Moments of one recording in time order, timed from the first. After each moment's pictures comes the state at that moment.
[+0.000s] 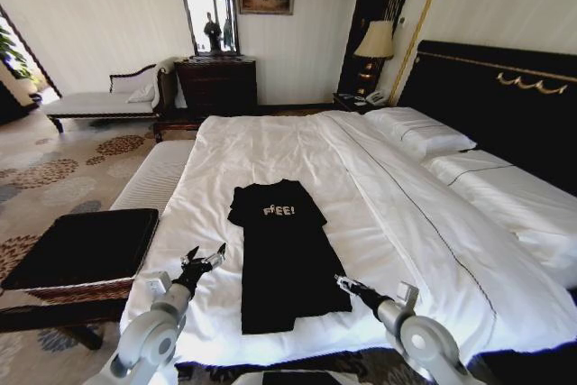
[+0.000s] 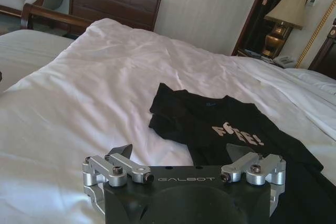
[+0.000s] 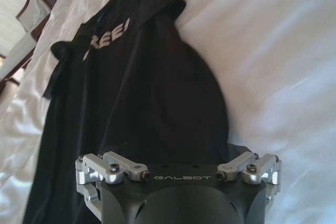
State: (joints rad) left arm 1.61 -1.03 -0.48 -2.22 -0.80 0.27 -0.29; right arm -1.67 1.01 0.54 2.08 1.25 -0.53 0.19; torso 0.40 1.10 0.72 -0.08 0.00
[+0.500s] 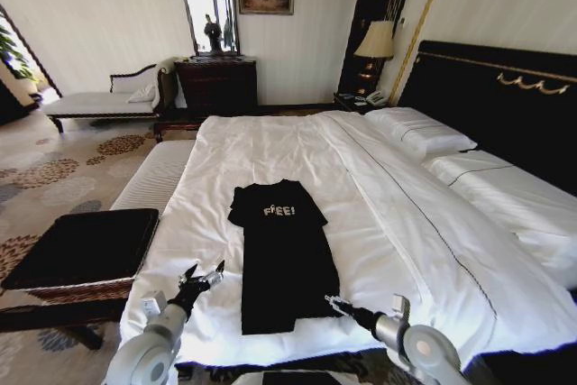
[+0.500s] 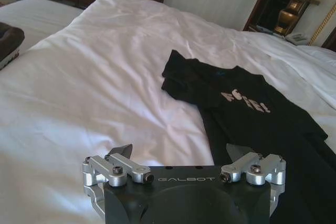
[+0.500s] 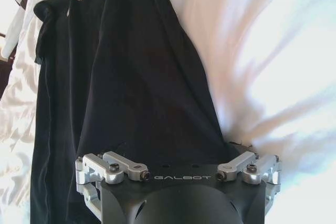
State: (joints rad) left arm 1.80 -1.08 -0.56 -2.25 -0.78 0.28 -0.23; right arm -1.69 0.98 0.48 1.99 1.36 -0.62 0.15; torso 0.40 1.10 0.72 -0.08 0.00
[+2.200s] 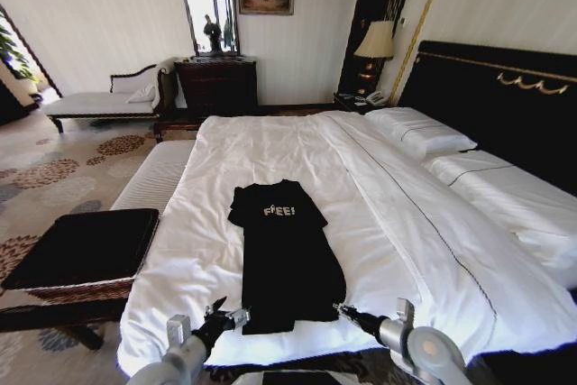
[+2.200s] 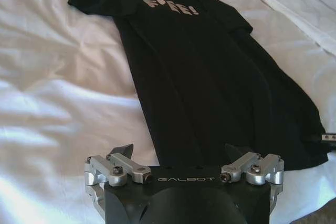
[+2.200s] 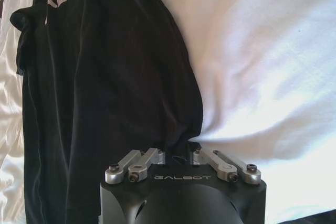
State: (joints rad) left arm 1.77 -0.96 -0.32 -2.33 -0.73 0.56 -0.26; right arm -1.69 1.03 0.55 2.01 1.45 -0.67 0.27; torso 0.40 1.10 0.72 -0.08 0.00
